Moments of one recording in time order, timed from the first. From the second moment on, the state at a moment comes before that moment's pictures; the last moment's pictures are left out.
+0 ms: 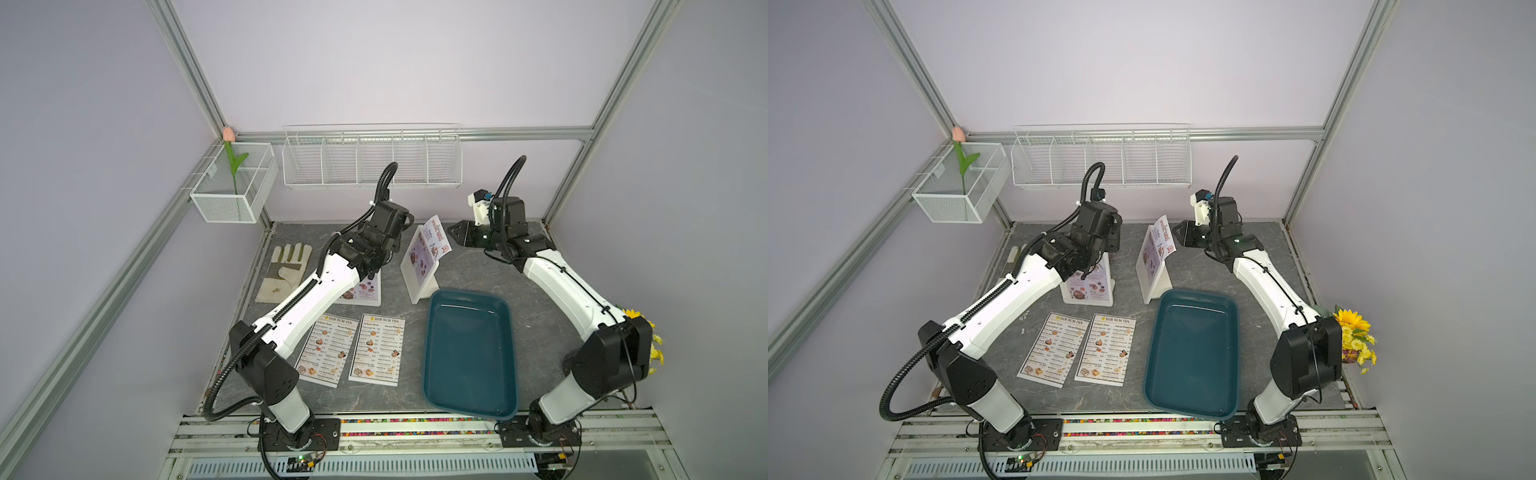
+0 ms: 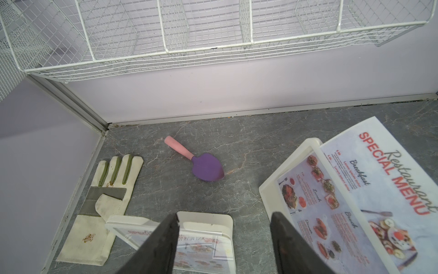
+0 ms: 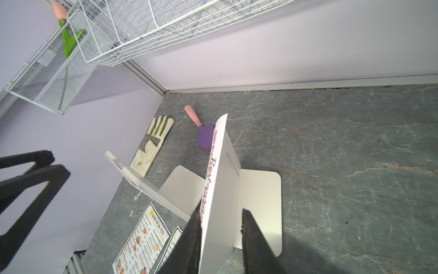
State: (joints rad) left arm -0.74 1.67 1.76 -0.72 -0.59 -0.28; right arm 0.32 1.63 1.50 -0.40 -0.40 0.39
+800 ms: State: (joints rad) left arm -0.74 1.67 1.76 -0.72 -0.60 -0.28; right arm 0.33 1.70 1.51 -0.33 -0.51 0.45
